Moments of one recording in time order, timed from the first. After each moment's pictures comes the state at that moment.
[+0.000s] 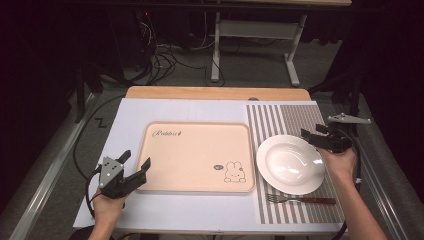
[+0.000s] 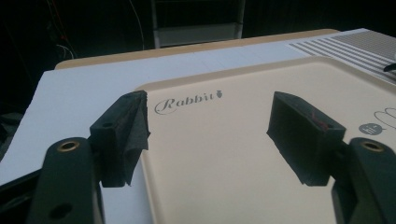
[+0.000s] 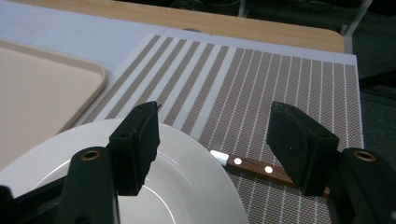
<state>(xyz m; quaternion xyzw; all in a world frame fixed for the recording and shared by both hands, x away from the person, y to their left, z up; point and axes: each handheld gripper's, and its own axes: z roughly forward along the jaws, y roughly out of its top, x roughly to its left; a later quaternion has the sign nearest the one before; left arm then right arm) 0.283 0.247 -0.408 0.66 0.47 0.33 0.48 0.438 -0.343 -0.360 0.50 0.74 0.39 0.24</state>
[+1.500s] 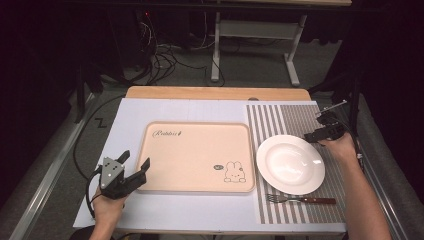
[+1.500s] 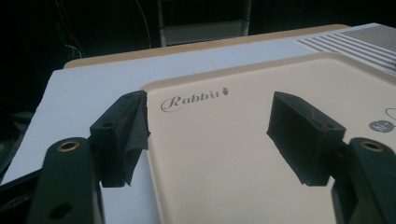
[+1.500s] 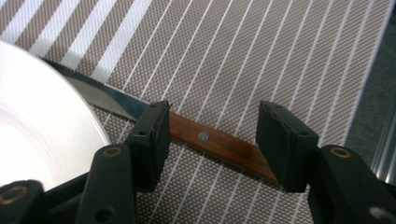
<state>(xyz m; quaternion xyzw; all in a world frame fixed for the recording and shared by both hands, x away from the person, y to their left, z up) 0.282 0.246 -0.408 0.66 0.48 0.34 0.47 0.514 -0.363 -0.390 0.51 0.83 0.18 0.14</state>
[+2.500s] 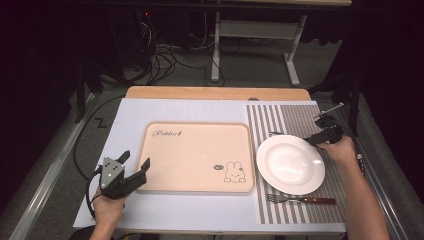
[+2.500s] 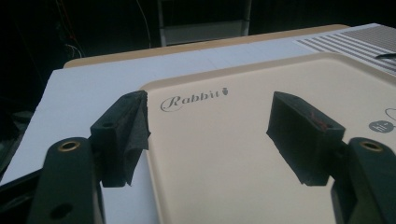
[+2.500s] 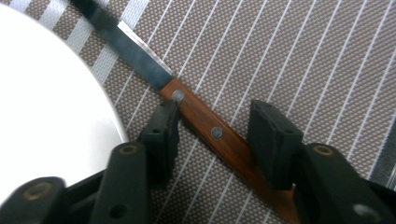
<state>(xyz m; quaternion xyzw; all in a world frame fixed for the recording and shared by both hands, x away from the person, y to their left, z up) 0.281 0.245 -0.409 0.66 0.48 0.34 0.47 0.512 -0.364 -0.400 0.50 0.84 0.18 0.10</state>
